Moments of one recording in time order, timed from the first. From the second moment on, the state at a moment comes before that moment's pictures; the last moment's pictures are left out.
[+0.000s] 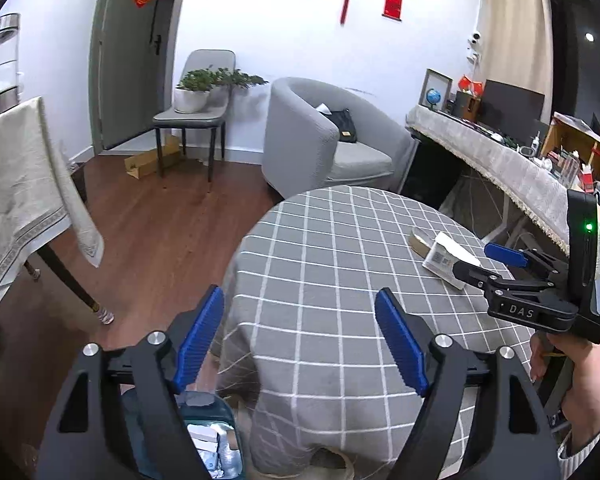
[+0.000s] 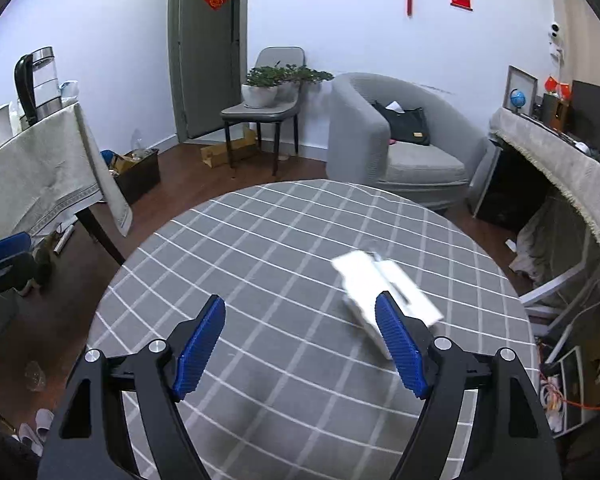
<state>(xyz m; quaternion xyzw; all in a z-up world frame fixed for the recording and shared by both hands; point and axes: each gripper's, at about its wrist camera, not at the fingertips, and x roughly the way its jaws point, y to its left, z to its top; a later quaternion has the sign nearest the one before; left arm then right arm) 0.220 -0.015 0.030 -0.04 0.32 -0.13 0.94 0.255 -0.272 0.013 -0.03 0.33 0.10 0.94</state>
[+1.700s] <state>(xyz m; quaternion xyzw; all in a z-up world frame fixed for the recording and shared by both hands) 0.328 -0.186 -0.024 0.02 0.36 -0.22 0.91 0.284 -0.382 0.007 -0.09 0.30 0.13 0.94</state>
